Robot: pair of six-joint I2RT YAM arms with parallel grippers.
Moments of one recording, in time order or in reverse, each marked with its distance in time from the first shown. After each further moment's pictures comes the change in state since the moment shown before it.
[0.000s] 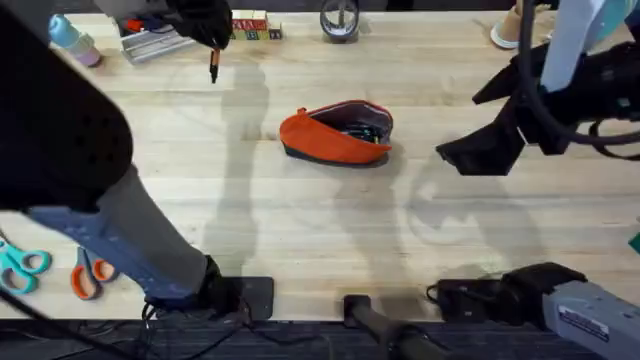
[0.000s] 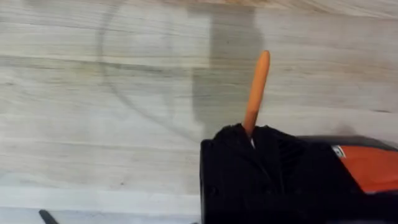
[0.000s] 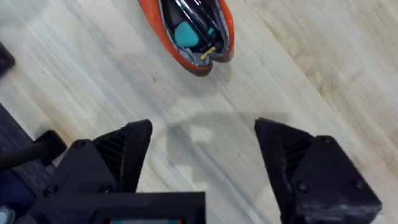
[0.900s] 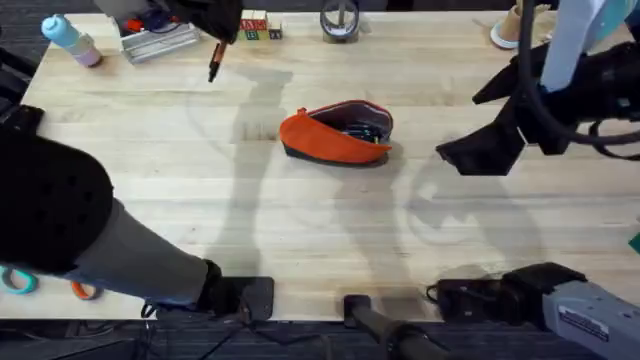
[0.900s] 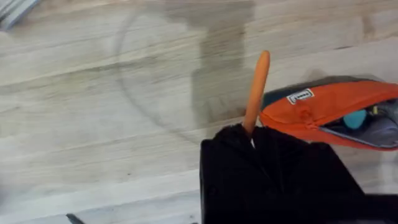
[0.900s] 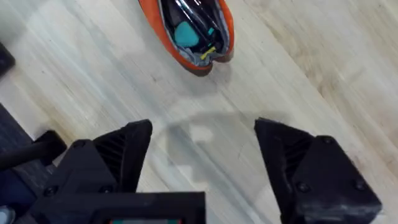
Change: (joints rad) left arm -0.089 -0.165 0.000 -0.128 0.051 0.168; right arm 0.000 0.000 0.000 0.000 0.000 0.003
